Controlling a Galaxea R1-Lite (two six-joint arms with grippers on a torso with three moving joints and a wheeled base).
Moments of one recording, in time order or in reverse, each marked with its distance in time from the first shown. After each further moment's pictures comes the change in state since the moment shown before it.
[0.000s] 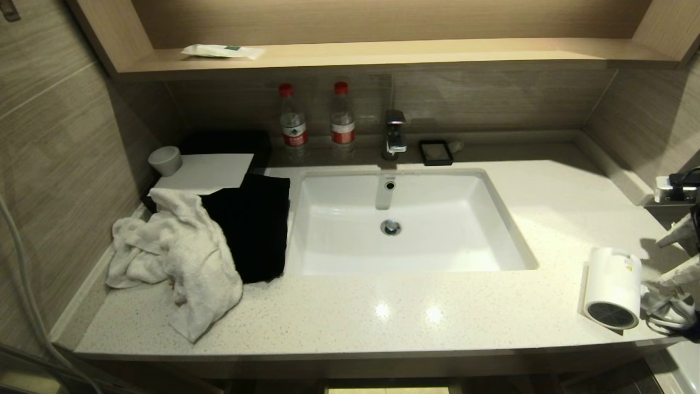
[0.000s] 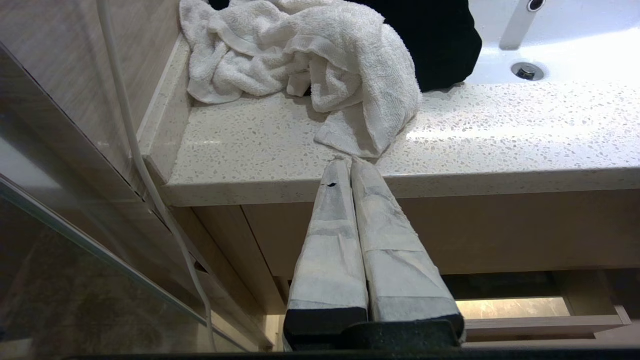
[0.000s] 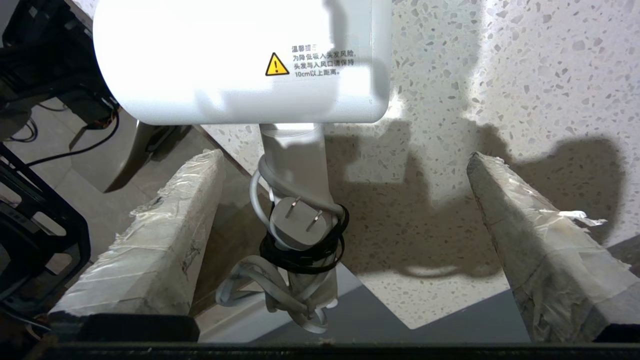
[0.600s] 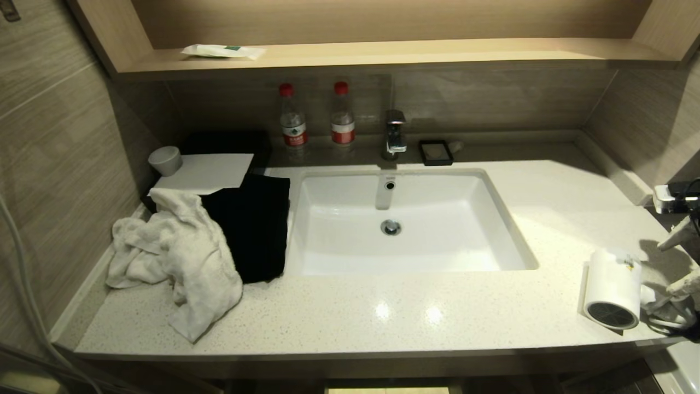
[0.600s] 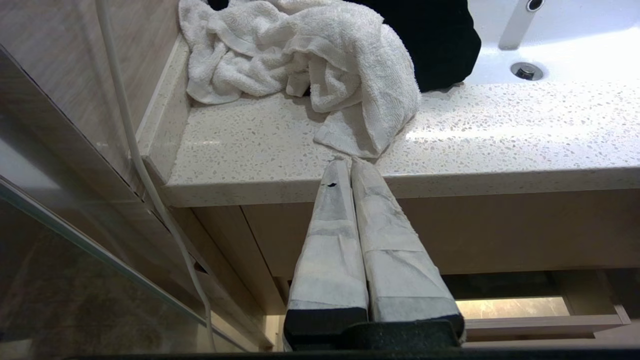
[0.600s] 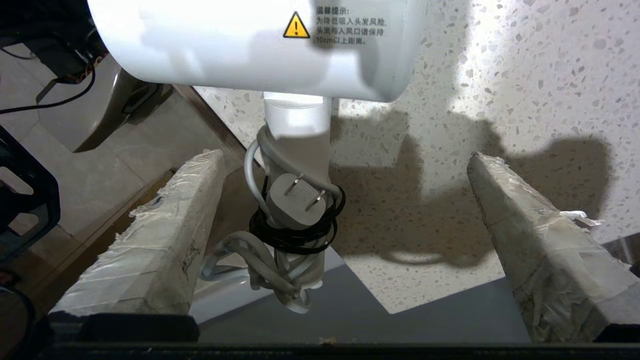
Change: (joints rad) left arm 0.000 0.000 0.000 0.000 0.000 0.000; right arm 0.005 -0.011 0.025 -0.002 -0.062 -0.109
